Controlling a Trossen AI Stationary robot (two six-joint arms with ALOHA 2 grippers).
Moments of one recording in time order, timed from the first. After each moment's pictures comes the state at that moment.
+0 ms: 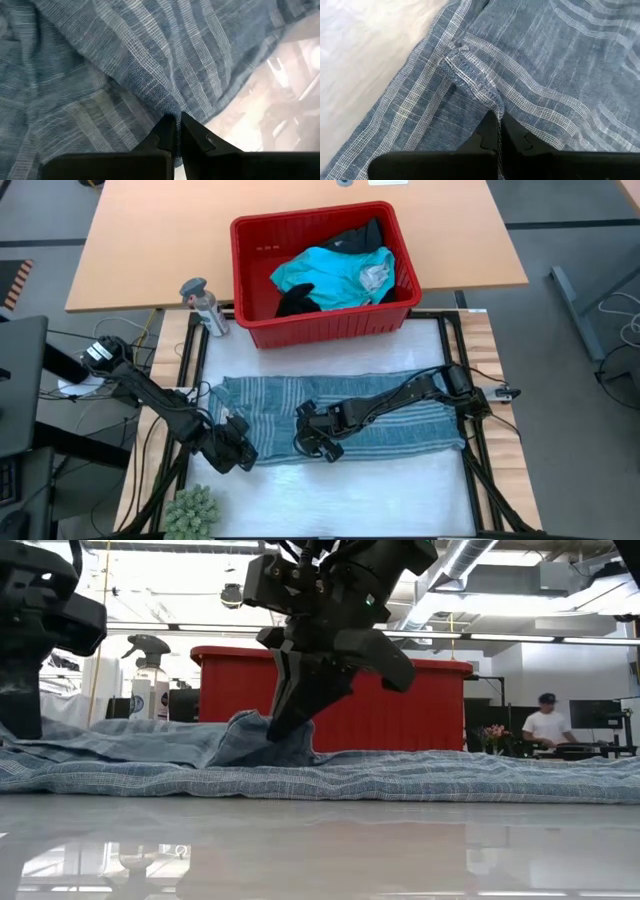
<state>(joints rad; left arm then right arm) -0.66 1.26 0.58 -0.40 -0.30 -1.62 0.21 2.10 1.58 -0.49 0.12 -0.47</state>
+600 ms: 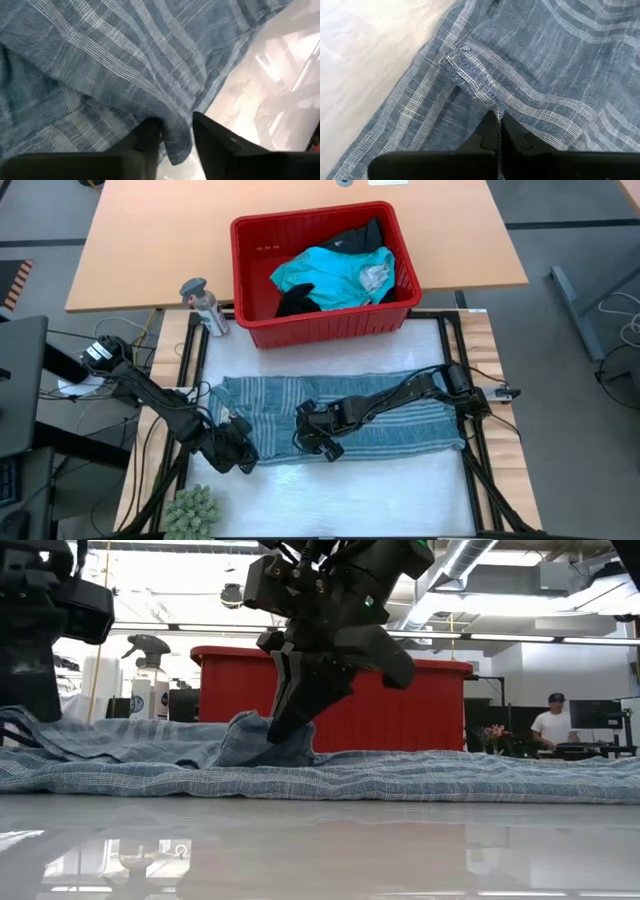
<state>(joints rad) -0.66 1.26 0.58 -0.35 -0.33 -1.50 0.20 2.10 1.58 -0.50 0.07 -0.46</state>
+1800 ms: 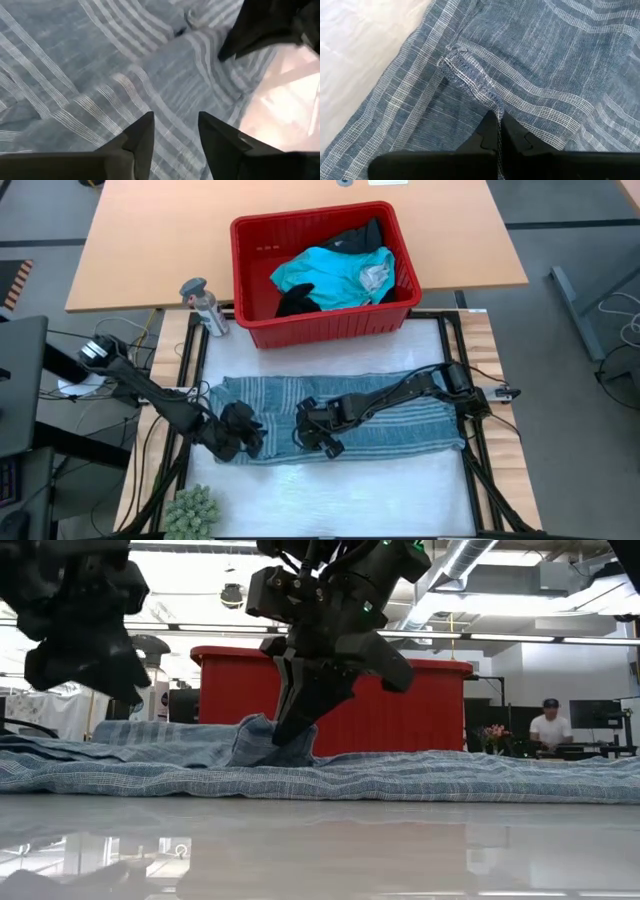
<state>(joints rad) -0.58 1.20 0.58 -0.34 -0.60 -1.28 0.18 2.10 1.58 -0.51 0.07 -0.47</state>
